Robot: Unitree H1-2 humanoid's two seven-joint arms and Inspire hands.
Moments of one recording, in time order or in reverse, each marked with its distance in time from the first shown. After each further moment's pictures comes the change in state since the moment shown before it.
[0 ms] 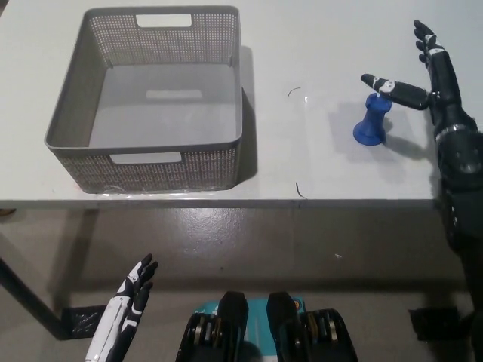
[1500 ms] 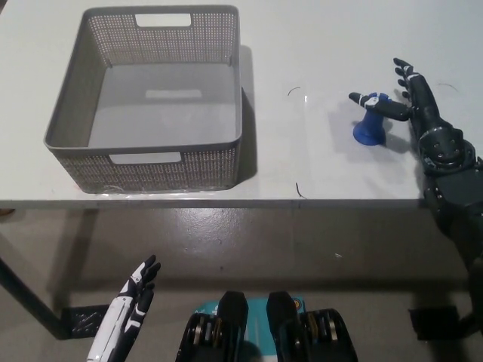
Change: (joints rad) left_arm -0.006 0.004 -0.004 0.008 0.019 -0.001 -0.010; right_arm -0.134 0.003 0.059 0.420 0.025 -0.049 -0.026
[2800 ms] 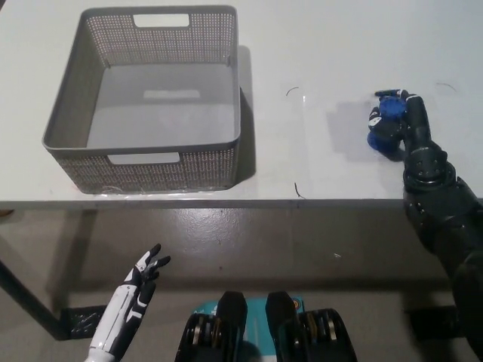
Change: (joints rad) left_arm -0.045 0.006 0.000 0.000 -0.008 -0.005 -0.024; right_arm 0.005 0.050 -0.016 0.080 0.057 -0.046 -0.165
